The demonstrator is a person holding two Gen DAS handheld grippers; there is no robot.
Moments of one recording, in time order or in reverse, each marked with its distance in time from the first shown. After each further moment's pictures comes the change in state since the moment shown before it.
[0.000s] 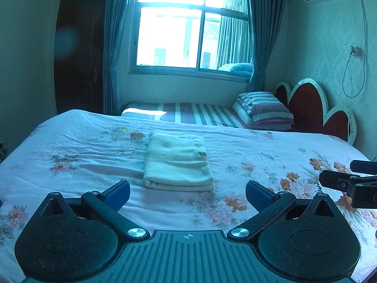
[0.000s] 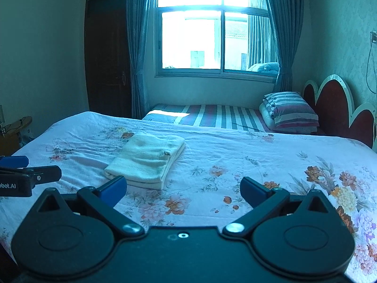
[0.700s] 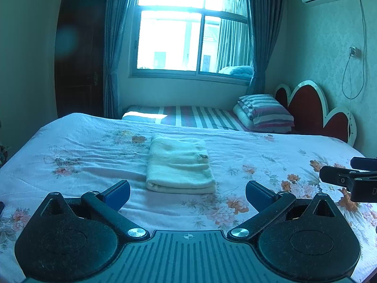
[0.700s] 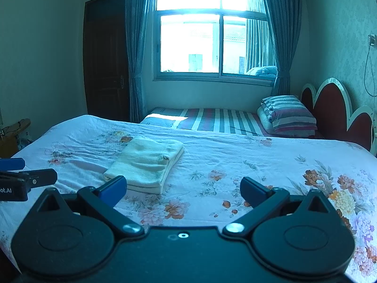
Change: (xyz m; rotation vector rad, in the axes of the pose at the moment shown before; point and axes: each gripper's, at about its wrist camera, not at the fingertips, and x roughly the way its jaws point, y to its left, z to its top) left arm -0.005 0.003 0.001 0.005 -0.013 0.002; right arm -0.001 0.006 0.001 -0.001 -0.019 -0.014
